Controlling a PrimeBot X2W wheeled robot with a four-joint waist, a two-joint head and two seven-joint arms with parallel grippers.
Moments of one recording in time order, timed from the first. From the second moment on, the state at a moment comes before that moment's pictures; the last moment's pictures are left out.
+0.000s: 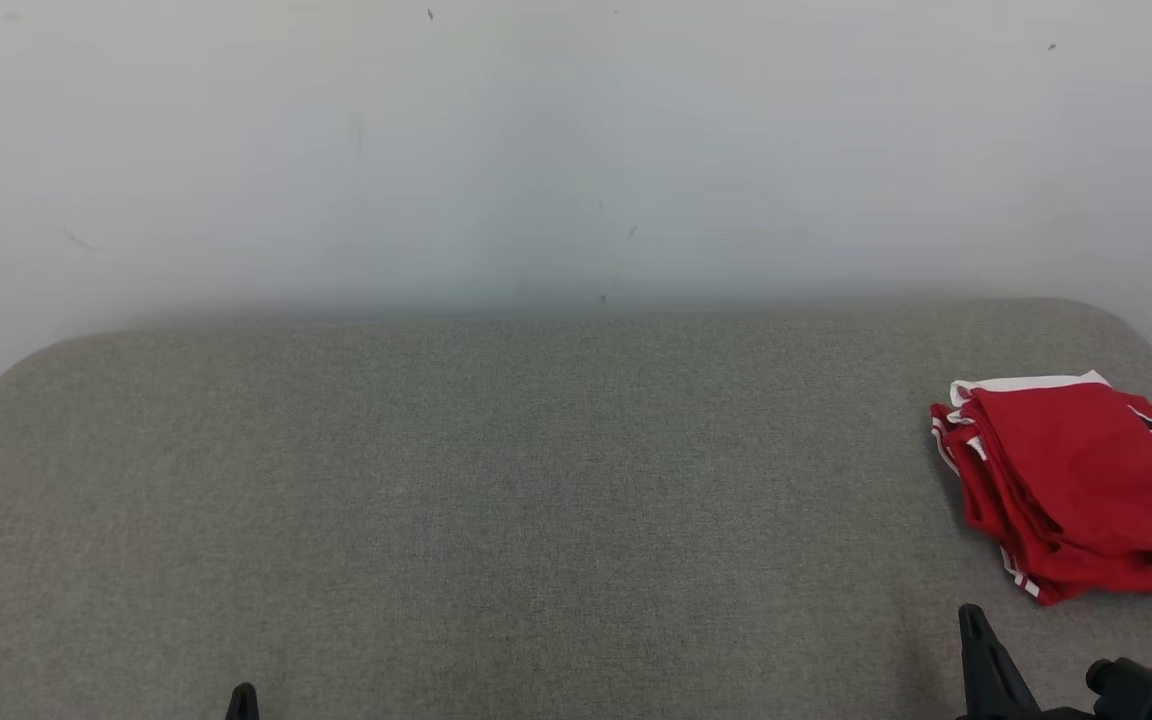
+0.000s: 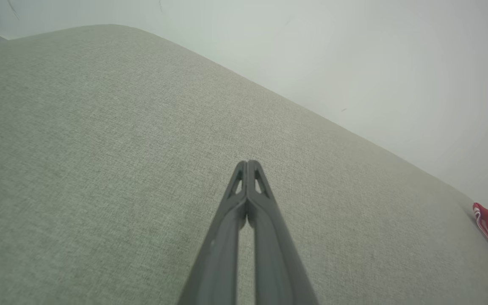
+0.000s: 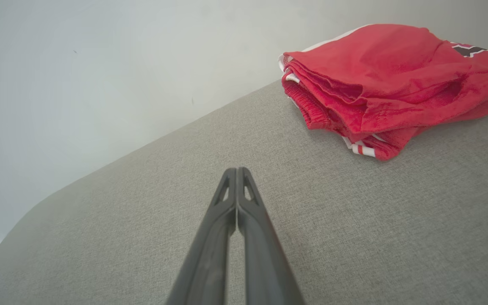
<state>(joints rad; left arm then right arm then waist) 0.08 0.05 0.05 0.32 -0.50 -0.11 -0.20 0.07 -0.06 -0.10 0.24 0.46 0.13 -0.07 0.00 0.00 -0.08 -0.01</state>
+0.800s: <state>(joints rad) -0.03 0.05 0.02 0.35 -0.86 -0.11 -0.13 -0.01 -0.06 -0.15 0.26 0.81 0.13 0.01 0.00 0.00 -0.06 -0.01</state>
